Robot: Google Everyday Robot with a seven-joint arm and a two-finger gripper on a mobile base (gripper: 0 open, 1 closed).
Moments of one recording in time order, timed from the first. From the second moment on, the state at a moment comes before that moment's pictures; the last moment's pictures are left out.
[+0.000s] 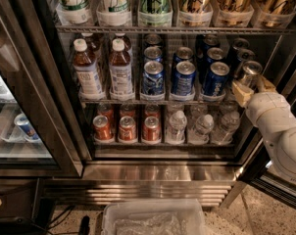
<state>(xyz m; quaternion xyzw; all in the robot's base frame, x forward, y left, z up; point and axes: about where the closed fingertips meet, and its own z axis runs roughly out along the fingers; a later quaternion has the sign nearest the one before) 0.632 -0.315 0.843 -0.09 0.70 -0.08 0.70</state>
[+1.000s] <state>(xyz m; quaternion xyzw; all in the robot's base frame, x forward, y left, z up) 0.607 -0.305 0.900 -0.11 0.67 -0.07 0.73</state>
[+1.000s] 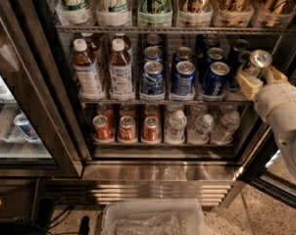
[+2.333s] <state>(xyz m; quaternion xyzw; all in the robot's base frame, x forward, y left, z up) 0.537 -0.272 0.960 -0.17 0.65 -0.02 0.74</state>
